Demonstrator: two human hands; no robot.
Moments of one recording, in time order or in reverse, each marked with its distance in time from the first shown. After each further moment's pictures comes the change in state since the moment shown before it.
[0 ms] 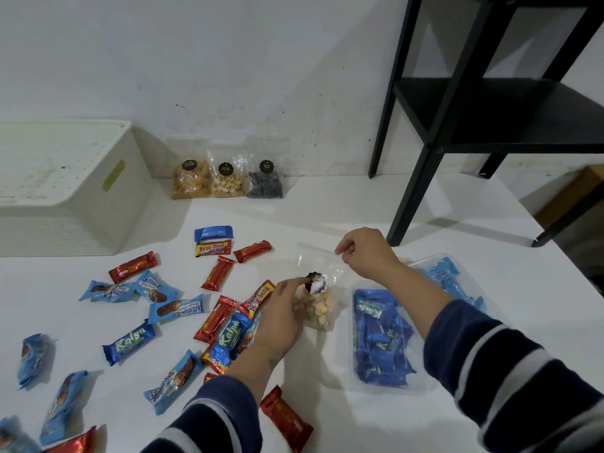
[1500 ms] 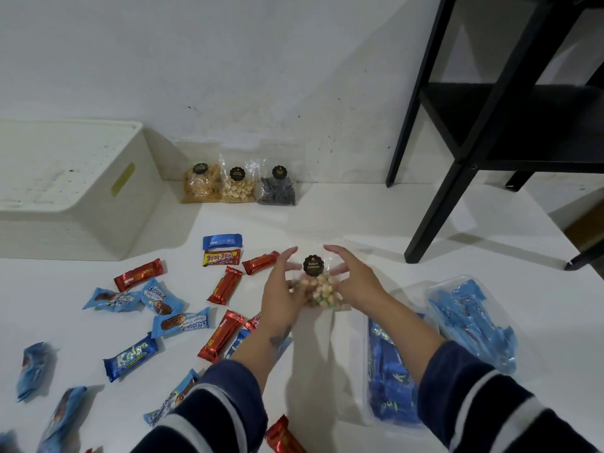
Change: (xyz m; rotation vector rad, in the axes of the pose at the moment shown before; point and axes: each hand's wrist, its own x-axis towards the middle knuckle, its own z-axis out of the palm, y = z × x) left_hand 0.052 0.006 -0.019 -0.483 0.202 -0.153; right_hand 0.012 -0.003 0.051 0.454 -0.145 0.047
